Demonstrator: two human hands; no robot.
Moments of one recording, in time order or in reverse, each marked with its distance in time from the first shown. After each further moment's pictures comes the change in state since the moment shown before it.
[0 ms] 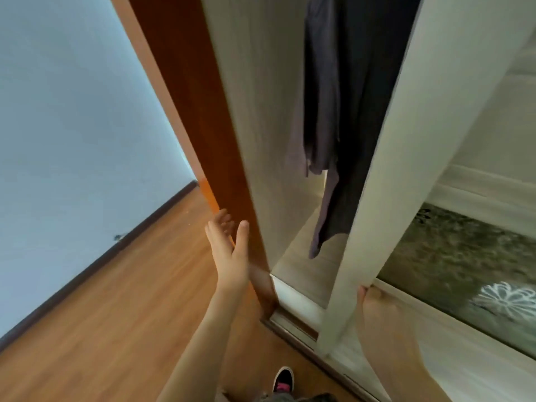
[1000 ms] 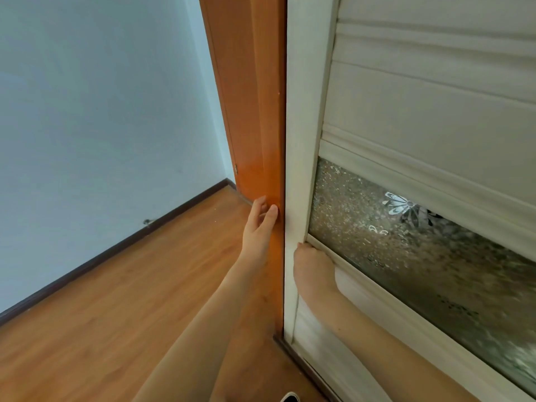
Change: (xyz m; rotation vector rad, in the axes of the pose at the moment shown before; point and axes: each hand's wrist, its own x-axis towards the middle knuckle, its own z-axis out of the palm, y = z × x) left_hand 0.116 -0.027 -0.038 -0.191 -0.223 -0.197; right_hand 0.123 -0.207 0.046 0.186 -0.002 -0.272
